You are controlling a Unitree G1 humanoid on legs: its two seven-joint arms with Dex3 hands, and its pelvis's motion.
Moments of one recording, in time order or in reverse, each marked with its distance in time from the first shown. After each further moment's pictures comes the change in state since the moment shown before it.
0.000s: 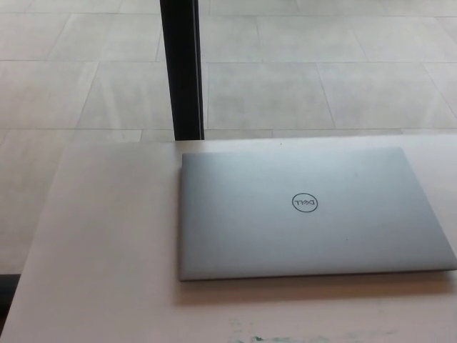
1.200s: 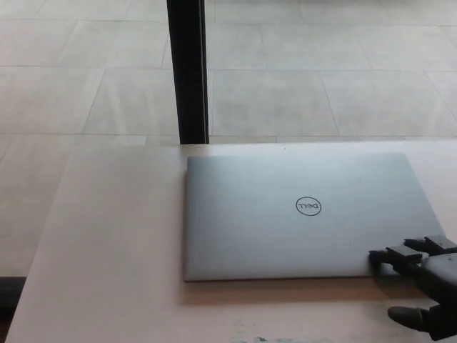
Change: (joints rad) left_arm -0.005 0.001 0.005 -0.009 0.009 0.000 0.002; right_arm -0.137 -0.014 0.843 0.231 -0.431 -0.075 -0.197
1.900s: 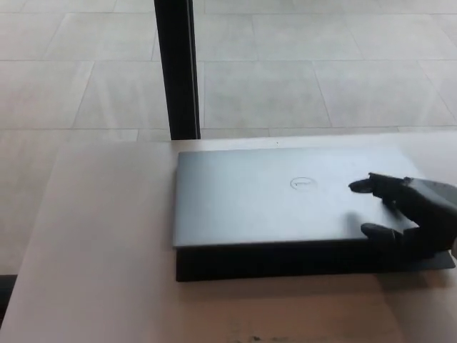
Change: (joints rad) left_arm -0.008 -0.017 0.015 -0.017 0.027 0.000 0.005; right_arm -0.187 0.051 -0.030 -0.118 0.165 0.186 0.135
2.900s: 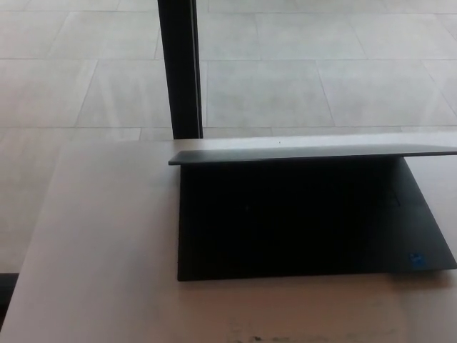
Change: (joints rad) left_arm -0.002 -0.001 0.002 0.000 0.021 0.000 0.002; right_arm 0.002 0.043 -0.580 -0.255 0.408 0.149 0.025
